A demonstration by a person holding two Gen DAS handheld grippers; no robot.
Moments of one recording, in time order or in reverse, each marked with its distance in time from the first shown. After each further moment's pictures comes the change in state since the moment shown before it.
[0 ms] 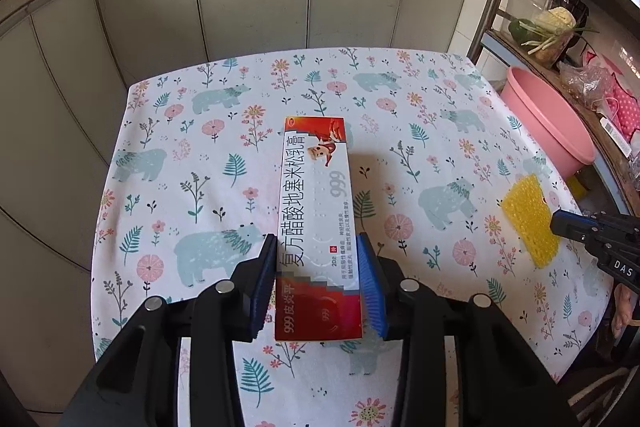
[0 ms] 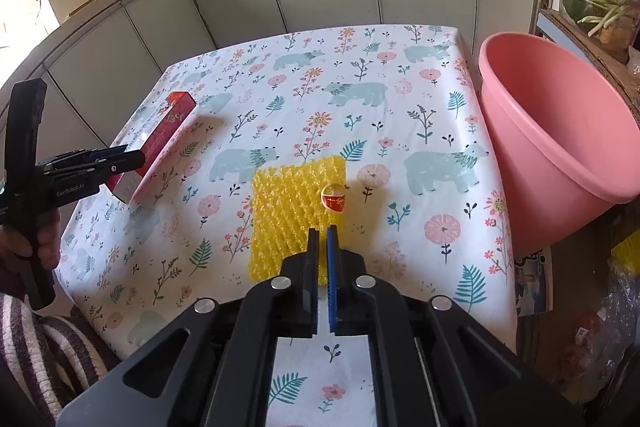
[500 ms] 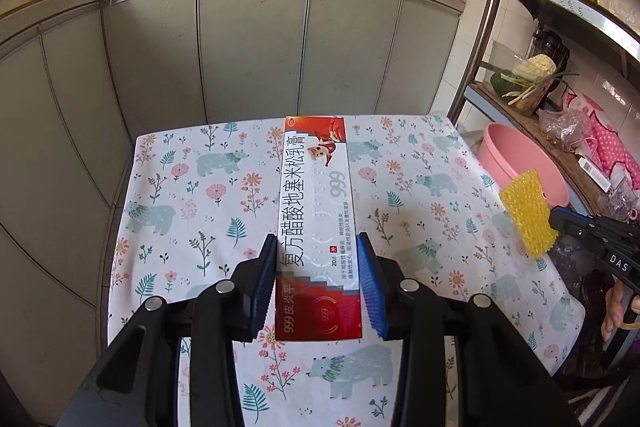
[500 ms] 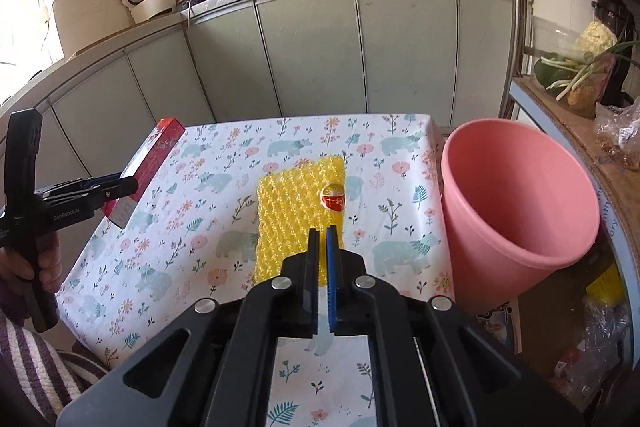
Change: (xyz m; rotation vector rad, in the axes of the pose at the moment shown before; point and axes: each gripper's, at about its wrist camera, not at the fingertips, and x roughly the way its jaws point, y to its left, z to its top) left arm -0.041 -0.001 0.021 -0.024 -0.177 -0.052; right arm -0.056 0.002 0.030 -0.019 -0.226 -0.072
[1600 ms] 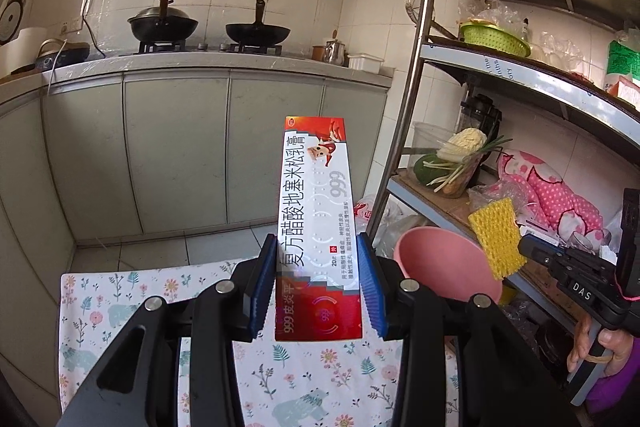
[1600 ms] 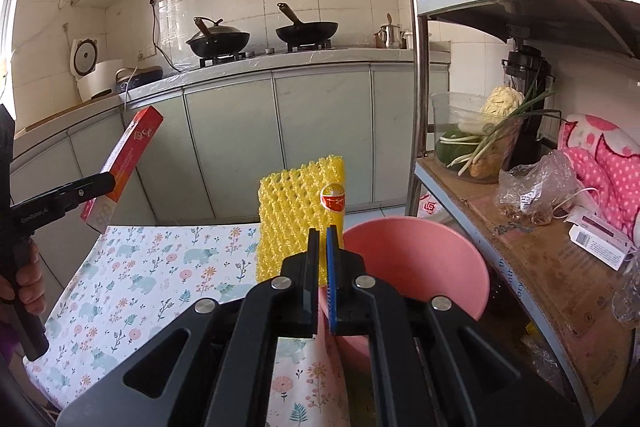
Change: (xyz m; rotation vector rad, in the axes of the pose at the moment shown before) left arm -0.011 -0.099 0.100 0.099 -0.293 -0.203; right arm -0.064 -0.066 0.047 0.080 -0.284 -0.243
